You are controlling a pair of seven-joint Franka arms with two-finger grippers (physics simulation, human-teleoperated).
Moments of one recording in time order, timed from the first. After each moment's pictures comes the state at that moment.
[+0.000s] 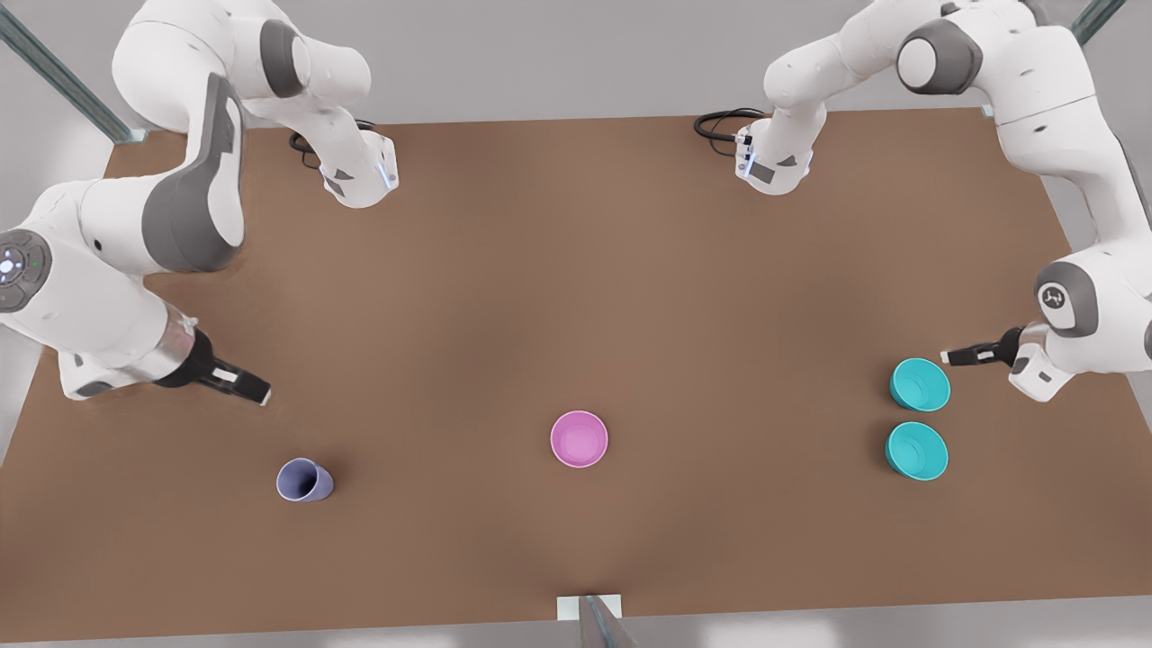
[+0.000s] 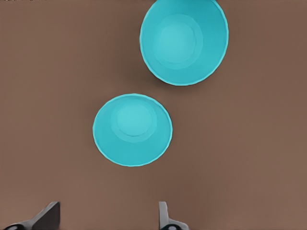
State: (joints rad) left arm 0.42 0.55 -0.07 -1.55 0.01 1.78 0.18; right arm 0.21 0.37 -0.21 -1.05 0.10 1.42 0.37
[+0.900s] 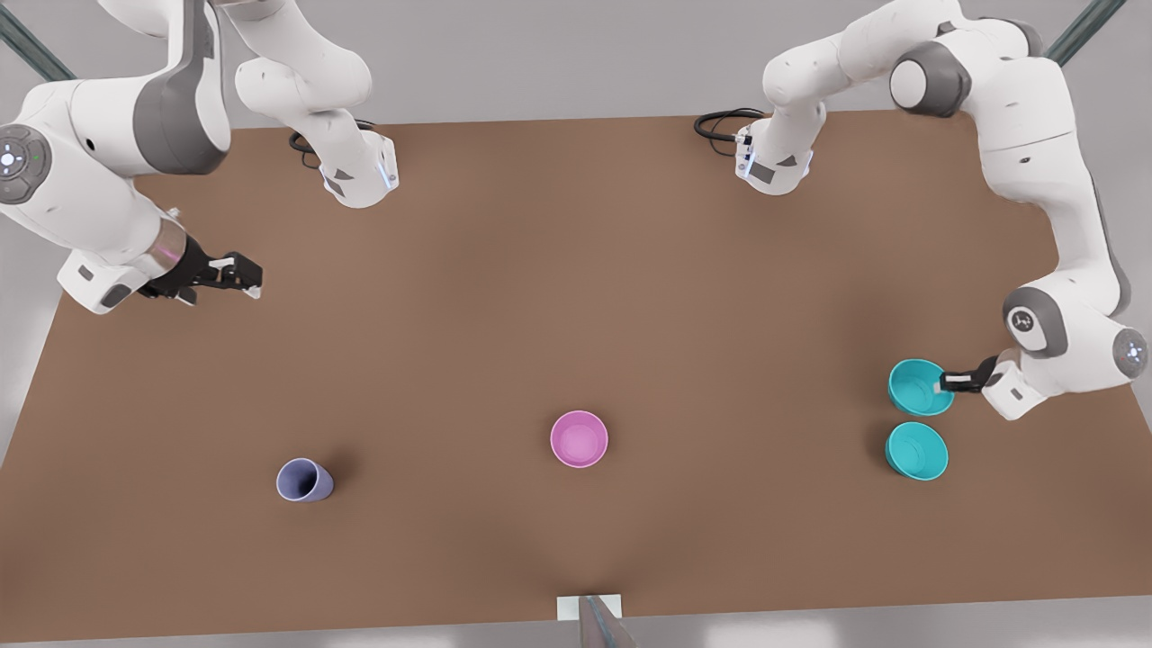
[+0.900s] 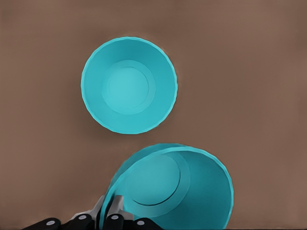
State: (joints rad) left arm 0.28 0.54 -0.03 -1.56 -0.11 1.93 0.45; right arm 0.11 0.04 -0.06 -1.53 0.00 1.48 -0.05
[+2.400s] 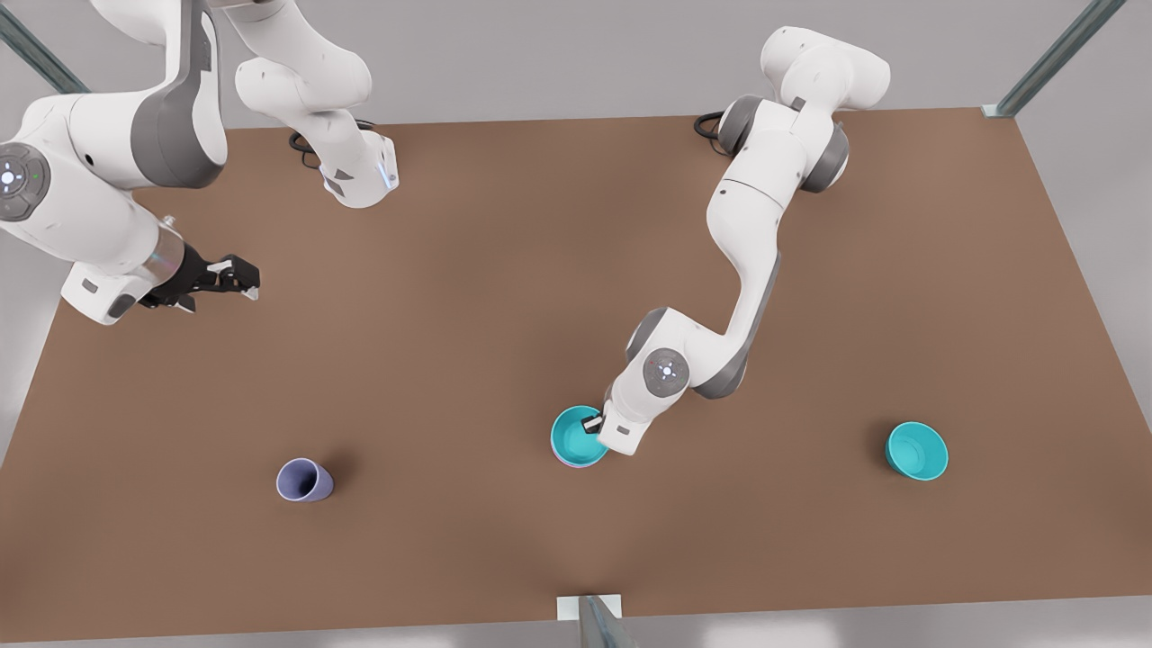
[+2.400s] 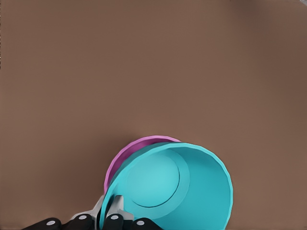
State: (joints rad) left arm -0.54 1.03 -0.07 -0.96 -0.16 2.10 -0.89; right arm 0.09 0.05 -0.06 -1.55 0.00 1.48 -0.15
